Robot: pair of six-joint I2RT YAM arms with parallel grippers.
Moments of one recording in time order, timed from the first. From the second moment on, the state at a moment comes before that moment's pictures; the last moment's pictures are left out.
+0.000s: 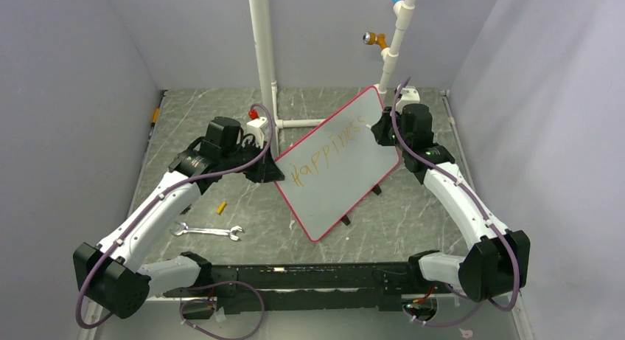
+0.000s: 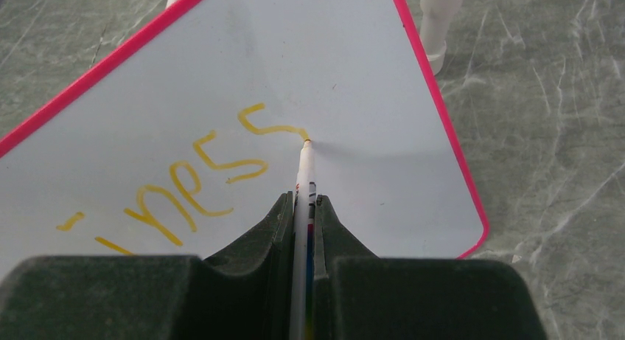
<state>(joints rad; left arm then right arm) -0.47 1.16 1.08 -0.60 0.53 -0.22 0.26 1.23 1.02 -0.19 -0.04 0.25</state>
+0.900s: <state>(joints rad) -0.47 1.15 1.08 -0.60 0.53 -0.21 0.26 0.94 1.13 -0.41 -0.05 0.25</state>
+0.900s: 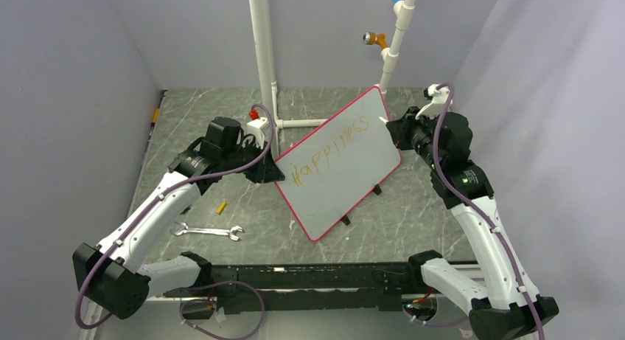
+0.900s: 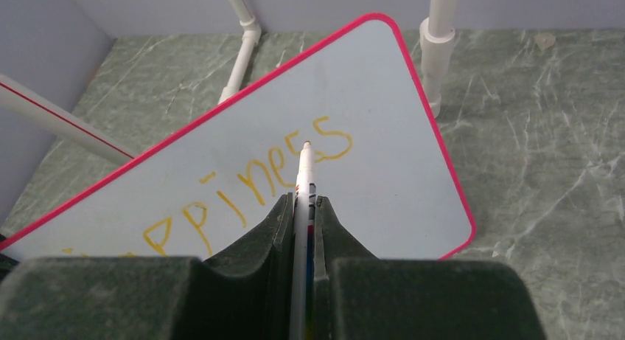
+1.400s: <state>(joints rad) -0.48 1.15 1.08 -0.59 0.53 -0.21 0.26 0.92 1.01 -0.46 -0.13 0.28</state>
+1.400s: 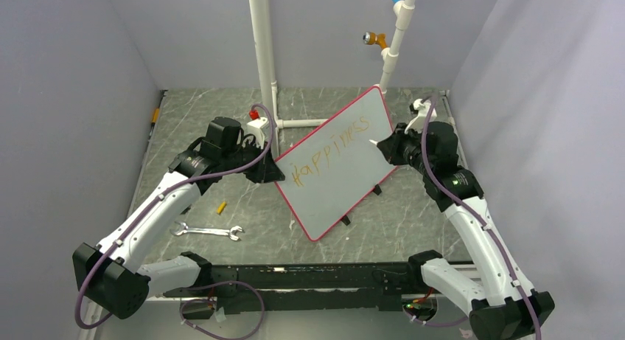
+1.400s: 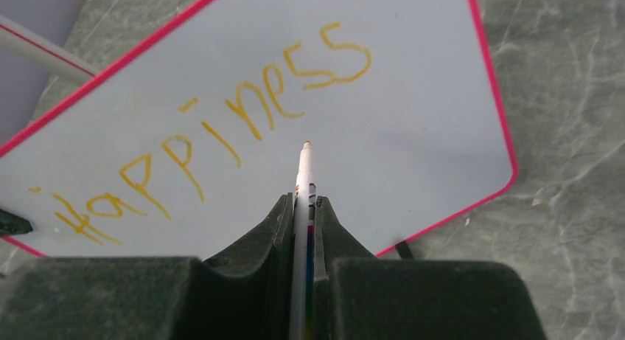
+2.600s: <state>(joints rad) -0.48 1.18 1.10 -0.59 0.53 -0.22 0.68 0.83 0.77 -0.46 -0.08 0.32</state>
